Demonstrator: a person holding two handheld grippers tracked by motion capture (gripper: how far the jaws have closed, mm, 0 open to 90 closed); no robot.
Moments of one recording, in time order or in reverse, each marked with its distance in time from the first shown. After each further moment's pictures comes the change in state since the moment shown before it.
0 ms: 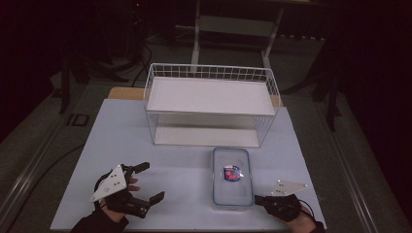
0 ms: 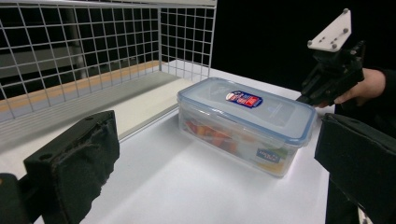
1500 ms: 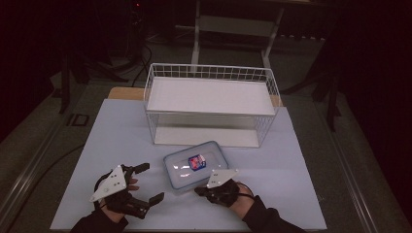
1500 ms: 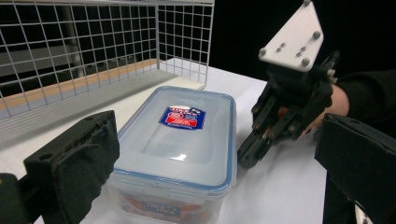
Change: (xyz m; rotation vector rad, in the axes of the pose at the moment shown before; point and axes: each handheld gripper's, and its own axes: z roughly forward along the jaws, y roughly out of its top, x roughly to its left) left arm 0.001 -0.001 -0.001 0.009 -0.010 0.004; right arm 0.059 0.097 0.112 -0.036 0.195 -0.256
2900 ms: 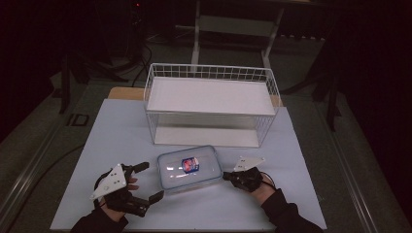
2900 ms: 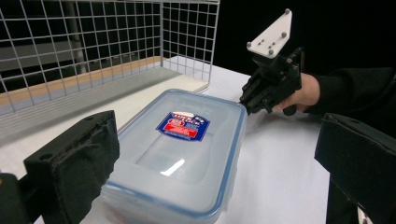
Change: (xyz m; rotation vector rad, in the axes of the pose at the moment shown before) left arm 0.003 0.000 0.001 0.006 0.010 -0.018; right arm -0.062 -0.044 -0.032 -0.002 -0.137 0.109
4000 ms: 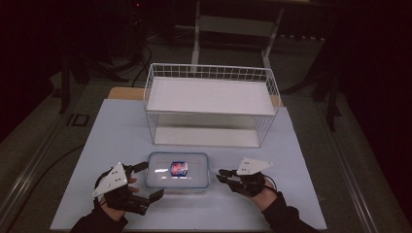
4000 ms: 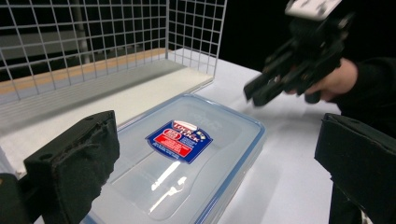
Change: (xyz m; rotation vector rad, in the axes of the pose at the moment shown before) left arm 0.002 0.002 0.002 0.049 0.024 -0.034; right arm 0.027 0.026 -0.036 -0.156 -0.006 -0.006
